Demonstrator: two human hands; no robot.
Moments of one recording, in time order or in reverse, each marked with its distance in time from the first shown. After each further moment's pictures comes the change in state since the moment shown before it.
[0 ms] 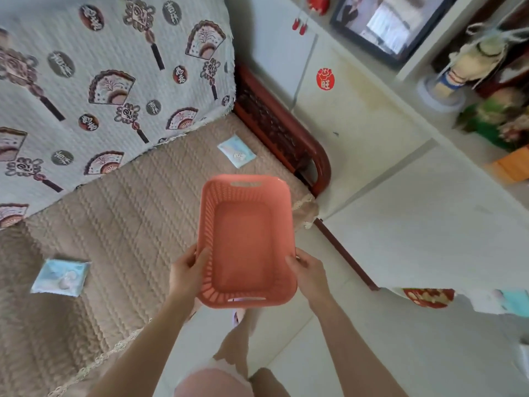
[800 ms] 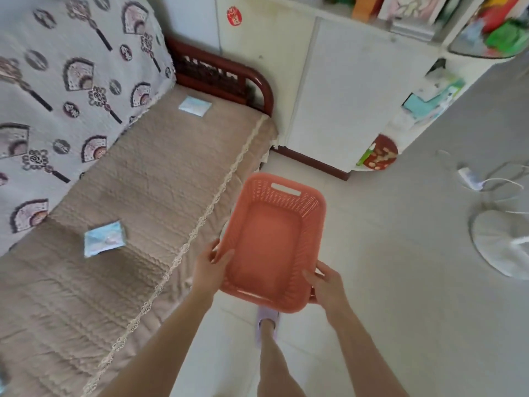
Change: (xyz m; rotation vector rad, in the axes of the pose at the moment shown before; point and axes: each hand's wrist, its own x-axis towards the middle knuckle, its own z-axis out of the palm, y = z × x) left_hand -0.232 -0.163 -0.226 0.333 -0.440 0.139; right_hand -0.409 0.228 0.157 0.563 0.316 0.222
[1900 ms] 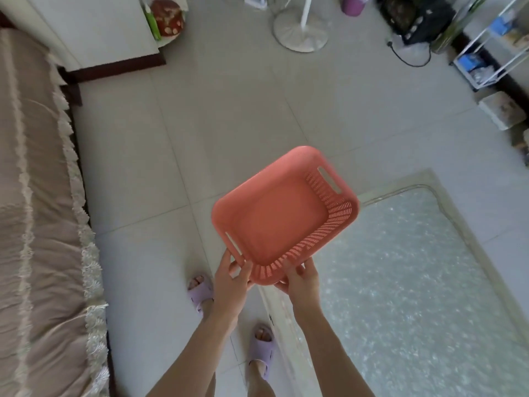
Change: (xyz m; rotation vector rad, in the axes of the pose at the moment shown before) left_hand -0.515 -0.389 -0.027 0.206 -0.722 -0.128; right_hand -0.469 0.528 -0.062 0.832 0.642 0.026
